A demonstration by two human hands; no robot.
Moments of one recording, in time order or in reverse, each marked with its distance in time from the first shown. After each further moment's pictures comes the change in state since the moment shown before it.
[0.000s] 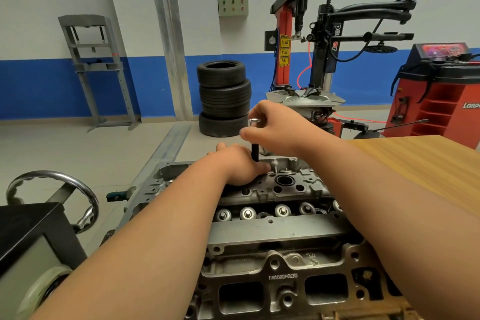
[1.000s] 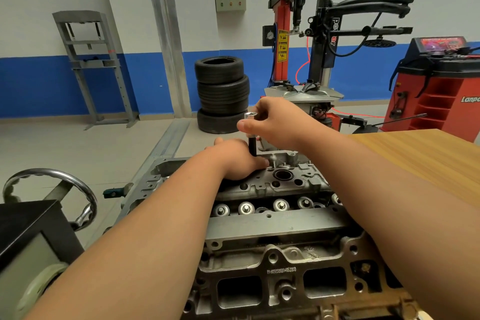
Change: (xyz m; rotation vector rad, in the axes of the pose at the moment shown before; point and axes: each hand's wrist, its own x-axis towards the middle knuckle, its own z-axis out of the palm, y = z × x) left_hand 0.005 -0.001 0.001 0.008 0.046 0.063; right_hand -0.001 0.002 -0.001 0.046 0.017 0.012
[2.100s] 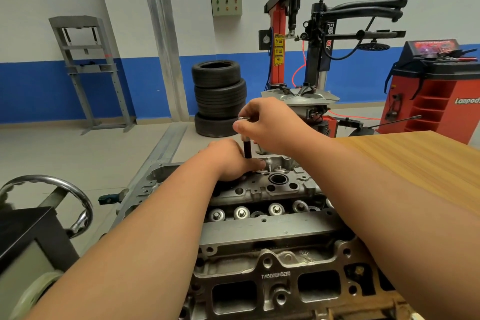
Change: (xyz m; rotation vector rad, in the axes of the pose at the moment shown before) left_hand 0.005 -0.005 -0.002 -0.127 0.067 0.013; right_hand 0.003 -0.006 0.003 0.002 0.063 -0.056
